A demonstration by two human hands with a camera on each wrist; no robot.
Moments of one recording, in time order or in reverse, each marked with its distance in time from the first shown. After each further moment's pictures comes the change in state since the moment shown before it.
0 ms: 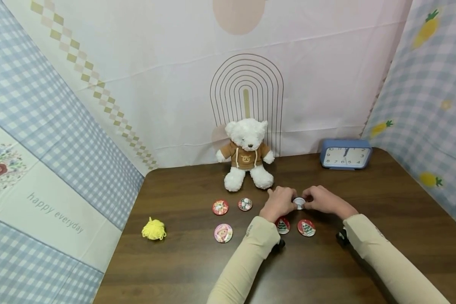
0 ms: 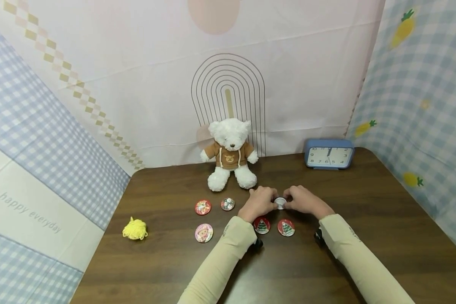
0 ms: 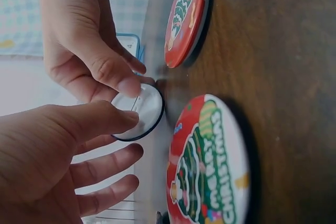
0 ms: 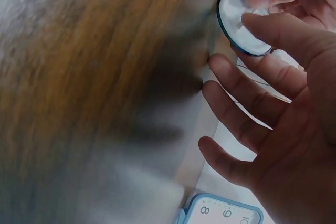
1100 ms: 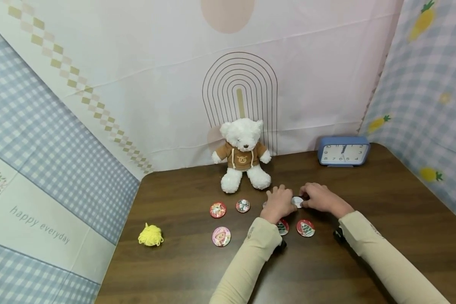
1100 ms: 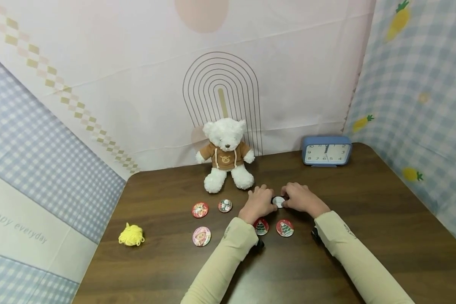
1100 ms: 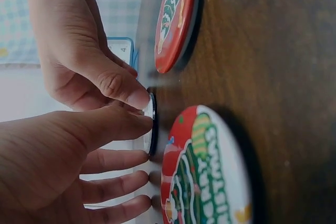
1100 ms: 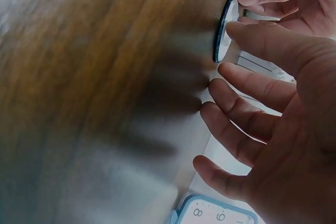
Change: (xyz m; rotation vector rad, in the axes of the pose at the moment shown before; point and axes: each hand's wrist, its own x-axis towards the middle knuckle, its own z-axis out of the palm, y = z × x) left_hand 0.005 0.010 0.003 0.135 -0.072 -0.096; right_hand 0.006 0.002 0.002 -0.175 0.057 0.055
